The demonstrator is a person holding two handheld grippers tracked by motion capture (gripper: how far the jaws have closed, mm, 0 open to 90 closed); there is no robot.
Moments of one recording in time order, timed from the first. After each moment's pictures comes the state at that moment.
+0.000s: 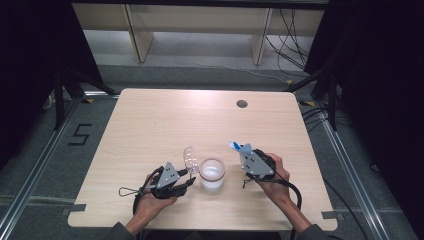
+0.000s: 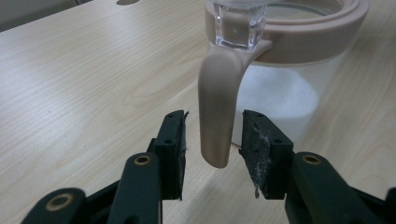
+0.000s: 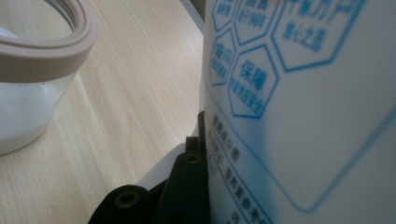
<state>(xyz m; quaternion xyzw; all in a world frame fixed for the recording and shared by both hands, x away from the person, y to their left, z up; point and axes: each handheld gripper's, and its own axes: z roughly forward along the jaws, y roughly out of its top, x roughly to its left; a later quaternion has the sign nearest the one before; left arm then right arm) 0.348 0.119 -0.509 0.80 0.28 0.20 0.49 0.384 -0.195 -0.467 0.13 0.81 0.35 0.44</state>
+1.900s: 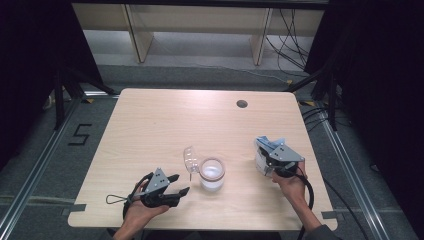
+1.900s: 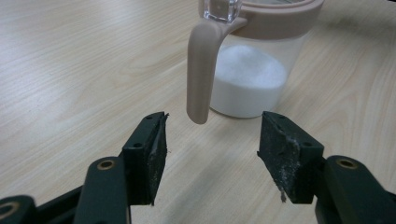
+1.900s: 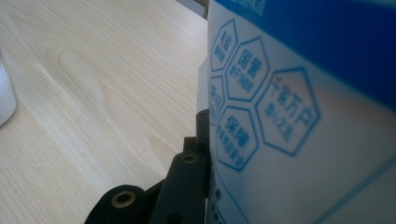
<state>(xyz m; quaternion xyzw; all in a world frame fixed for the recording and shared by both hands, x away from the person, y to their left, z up) 0.324 0.138 -0.502 0.80 0.32 0.16 0.48 0.403 -0.261 -0.478 0.28 0.79 0.41 0.36</state>
